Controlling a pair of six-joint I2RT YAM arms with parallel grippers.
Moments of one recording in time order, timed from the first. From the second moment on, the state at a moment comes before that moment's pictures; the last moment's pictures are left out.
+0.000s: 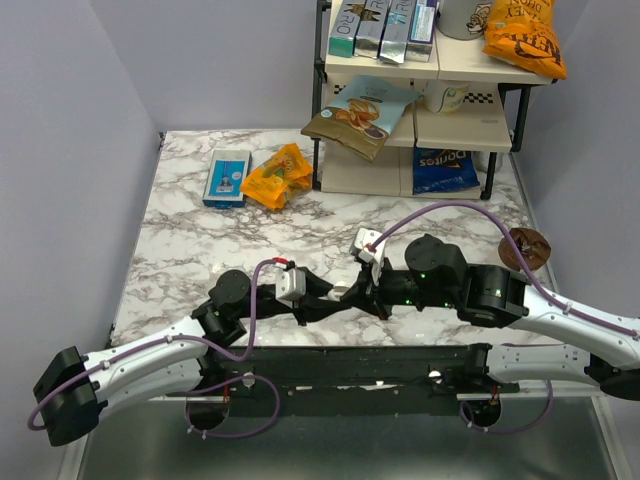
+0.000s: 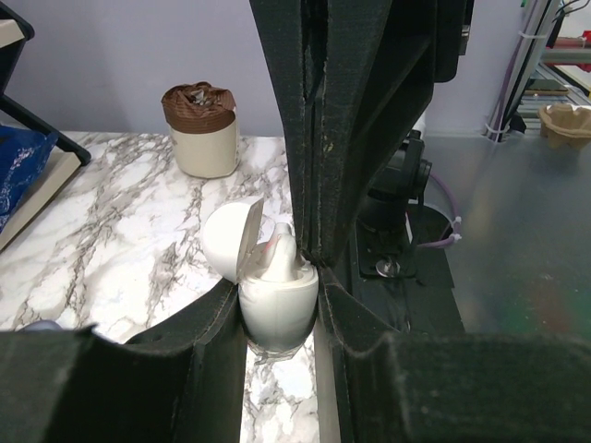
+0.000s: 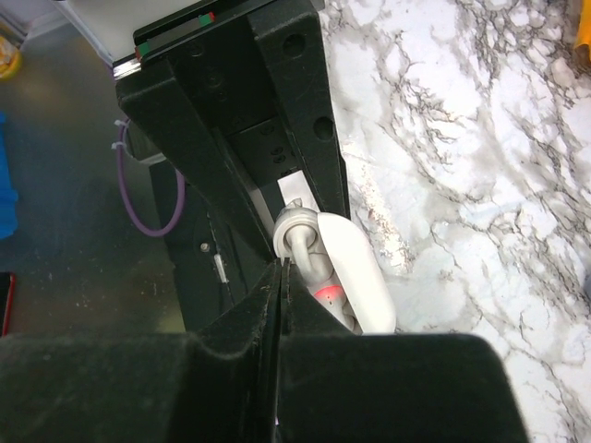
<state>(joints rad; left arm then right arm) -0.97 0.80 0.37 0.62 0.55 -0.09 1.21 1.00 1.11 -0.54 -0.08 0.09</state>
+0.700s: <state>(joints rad) -0.98 0.75 0.35 0.64 0.53 -0.10 1.21 0.91 1.13 -0.59 -0.05 0.03</state>
